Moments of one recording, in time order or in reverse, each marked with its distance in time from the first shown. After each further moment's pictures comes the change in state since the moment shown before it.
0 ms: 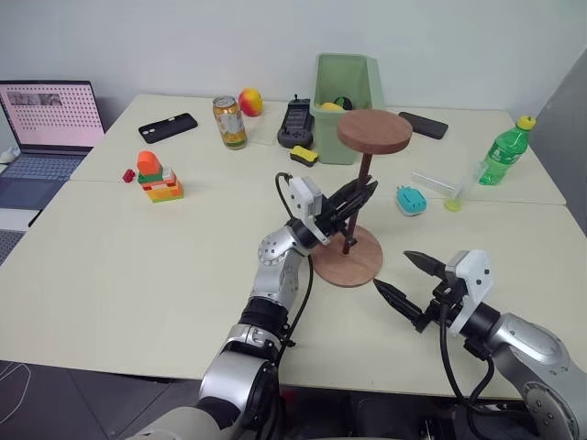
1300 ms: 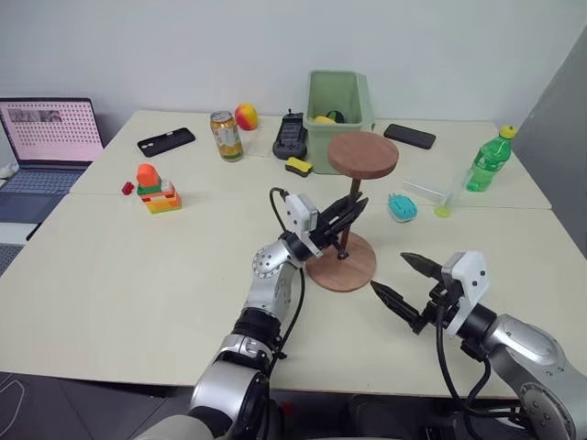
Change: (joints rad) left arm 0.083 0.044 -0.046 0.023 0.012 -0.052 0.035; right arm 0.000 0.008 0.018 -0.001 -0.010 -0.001 -0.001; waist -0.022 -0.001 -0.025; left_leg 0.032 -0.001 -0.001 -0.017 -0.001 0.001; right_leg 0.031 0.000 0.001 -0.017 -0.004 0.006
